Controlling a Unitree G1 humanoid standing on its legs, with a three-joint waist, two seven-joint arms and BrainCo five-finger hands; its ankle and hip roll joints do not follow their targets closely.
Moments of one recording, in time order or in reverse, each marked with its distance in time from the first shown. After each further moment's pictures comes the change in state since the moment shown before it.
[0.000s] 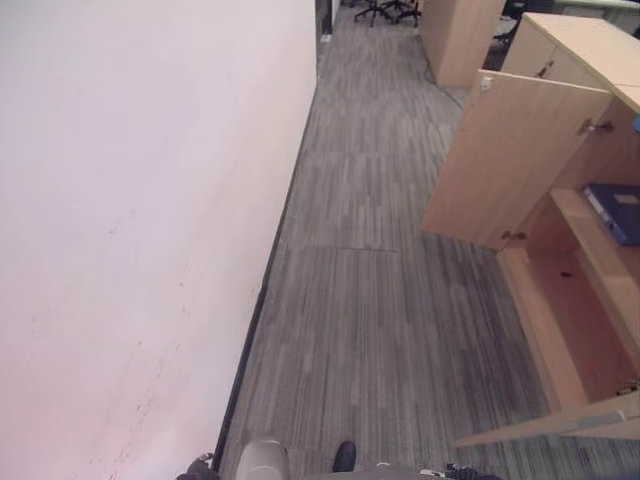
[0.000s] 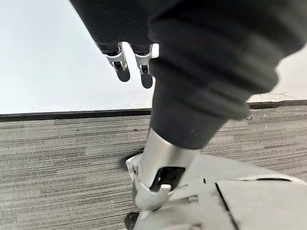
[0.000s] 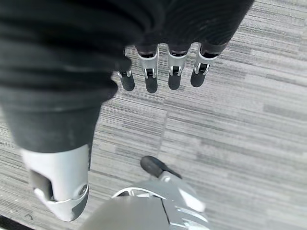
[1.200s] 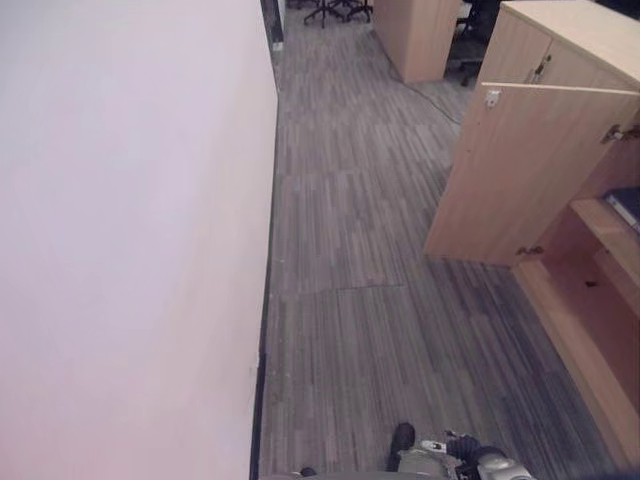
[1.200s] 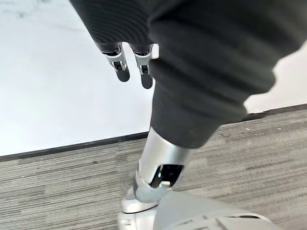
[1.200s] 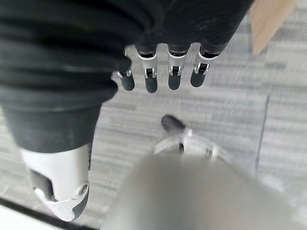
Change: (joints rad) left arm 0.080 -0.031 0.041 0.075 0.012 0.010 -0.024; right arm -0.038 -0.055 -0.027 -0.079 -0.050 -0.003 0.004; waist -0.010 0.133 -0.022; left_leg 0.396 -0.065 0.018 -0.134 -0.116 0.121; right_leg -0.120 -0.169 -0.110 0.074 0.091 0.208
